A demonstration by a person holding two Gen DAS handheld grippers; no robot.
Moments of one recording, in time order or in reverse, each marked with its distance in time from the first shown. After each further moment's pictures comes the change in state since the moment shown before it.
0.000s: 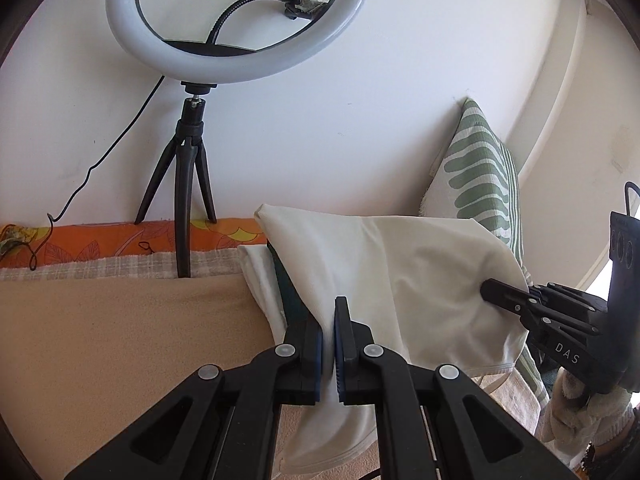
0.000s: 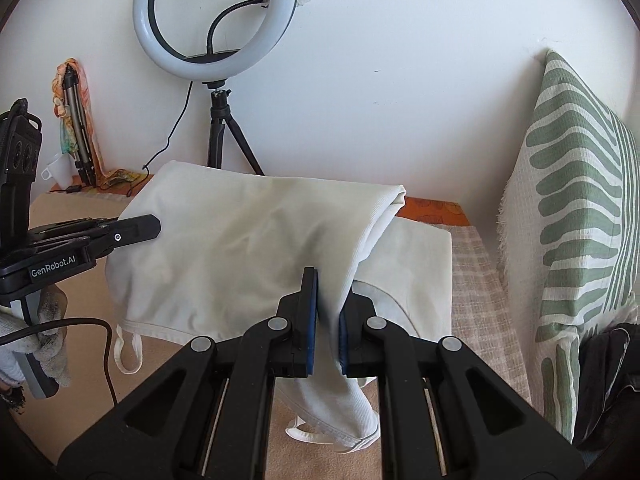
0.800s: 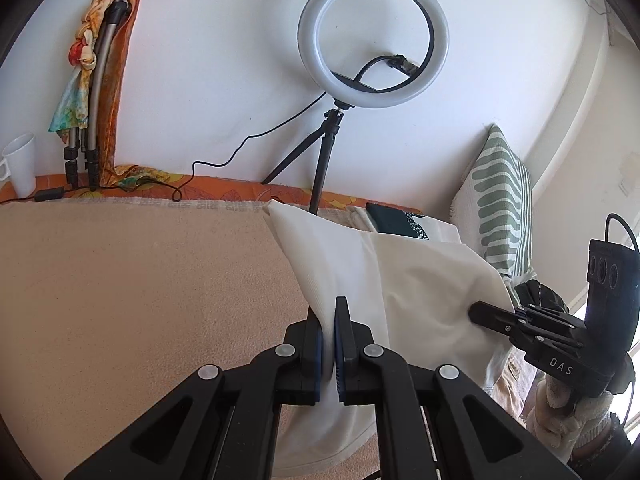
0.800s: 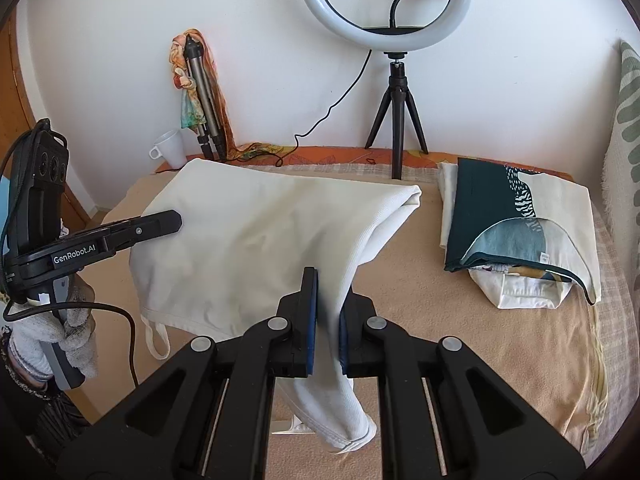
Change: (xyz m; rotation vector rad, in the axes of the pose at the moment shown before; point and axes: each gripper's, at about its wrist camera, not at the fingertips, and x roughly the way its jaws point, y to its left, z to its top) left arm -0.181 0.102 -0.079 -0.095 0.001 0.075; right arm -0.045 0.170 -0.045 0.019 0.038 0.308
